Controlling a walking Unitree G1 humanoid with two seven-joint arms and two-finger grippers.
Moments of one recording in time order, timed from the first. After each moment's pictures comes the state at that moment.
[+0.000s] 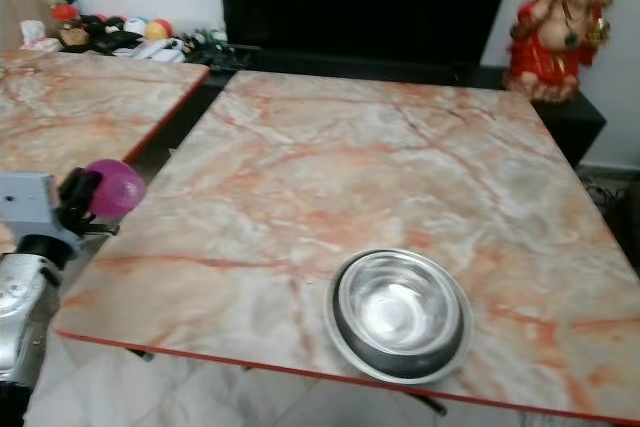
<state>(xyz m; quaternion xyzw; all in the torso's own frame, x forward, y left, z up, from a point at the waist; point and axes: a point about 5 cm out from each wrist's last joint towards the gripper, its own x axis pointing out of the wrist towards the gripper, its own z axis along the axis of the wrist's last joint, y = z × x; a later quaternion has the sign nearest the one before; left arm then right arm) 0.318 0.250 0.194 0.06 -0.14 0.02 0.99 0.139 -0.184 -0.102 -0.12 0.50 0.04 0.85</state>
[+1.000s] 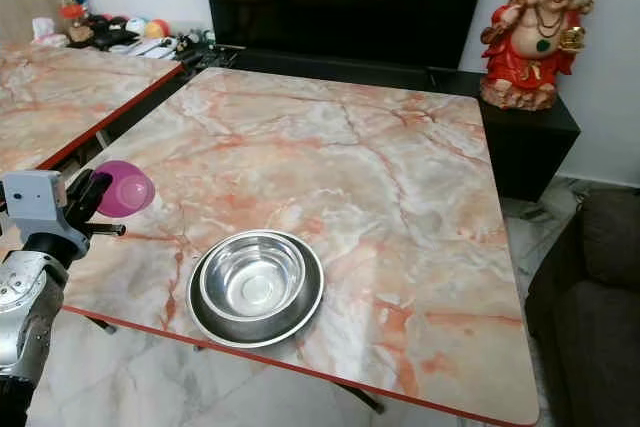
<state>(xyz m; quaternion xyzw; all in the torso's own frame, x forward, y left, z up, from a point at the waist) 0.316 0.263 0.189 0.05 -0.12 0.03 0.99 0.135 -0.177 -0.105 -0.13 0.51 0.06 0.85</state>
